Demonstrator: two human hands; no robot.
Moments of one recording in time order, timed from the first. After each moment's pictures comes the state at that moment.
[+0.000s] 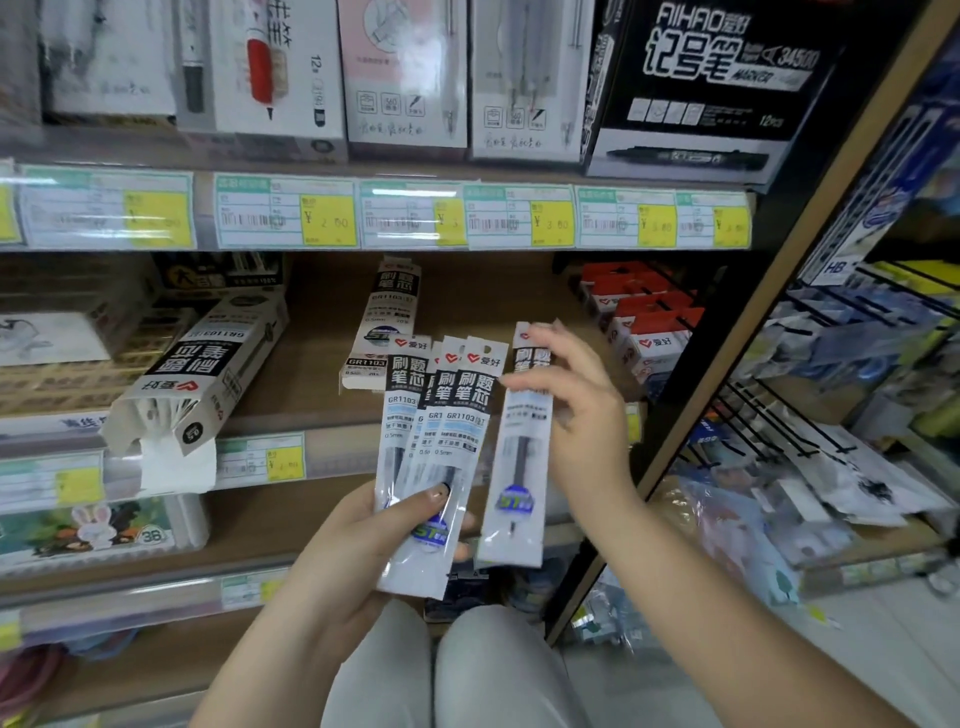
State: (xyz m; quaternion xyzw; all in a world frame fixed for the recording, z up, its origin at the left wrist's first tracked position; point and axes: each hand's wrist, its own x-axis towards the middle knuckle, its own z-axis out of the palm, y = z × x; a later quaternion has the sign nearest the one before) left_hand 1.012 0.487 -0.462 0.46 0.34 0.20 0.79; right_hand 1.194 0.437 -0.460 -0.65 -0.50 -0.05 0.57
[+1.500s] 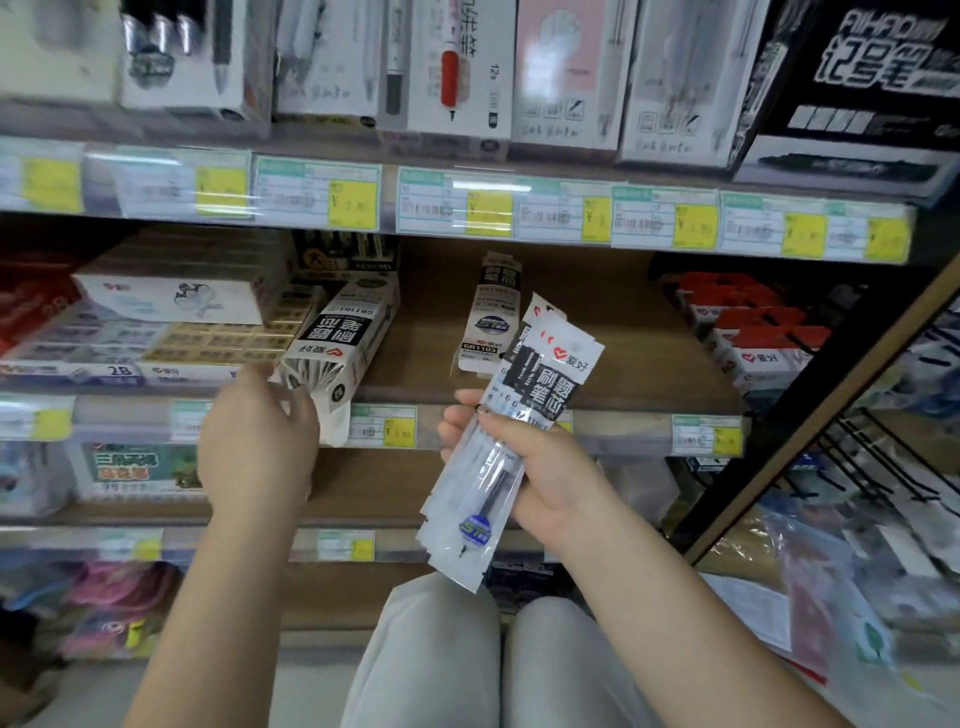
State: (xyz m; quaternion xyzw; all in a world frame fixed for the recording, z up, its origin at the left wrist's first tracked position) left_hand 0.926 0.606 -0.478 0.67 0.63 0.37 0.12; right_hand 1.091 0.476 -0.448 -0.41 -0.20 0.59 0.66
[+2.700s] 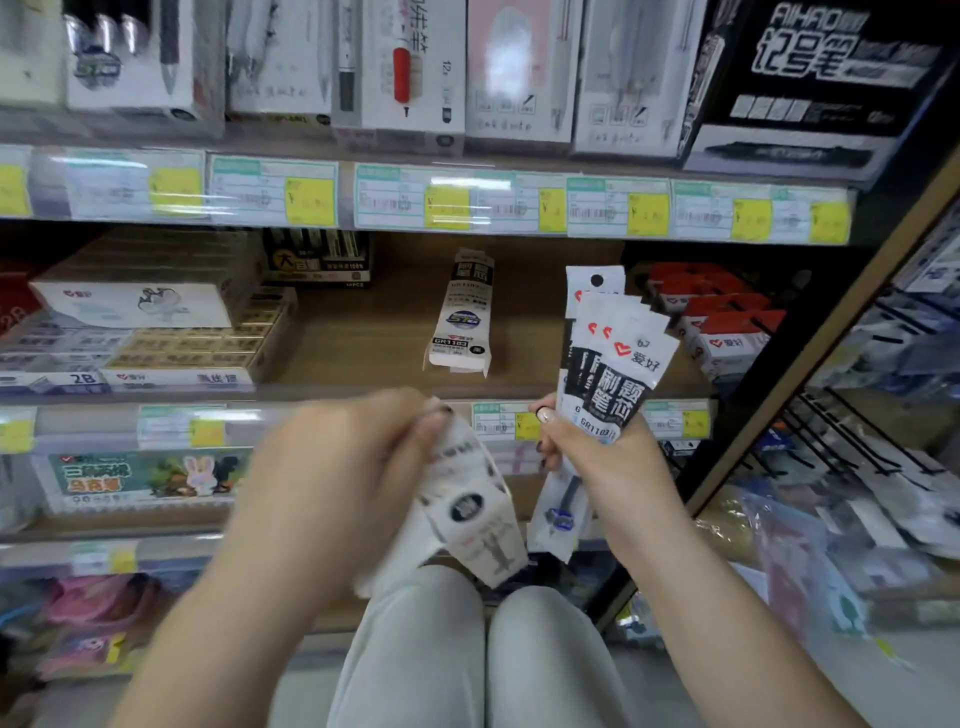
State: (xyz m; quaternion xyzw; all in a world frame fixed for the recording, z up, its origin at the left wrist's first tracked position) left_hand 0.941 0.500 -0.405 0.88 0.29 0.34 0.13; right_hand 1.126 0.422 -0.443 -0.62 -0.32 0.28 0.65
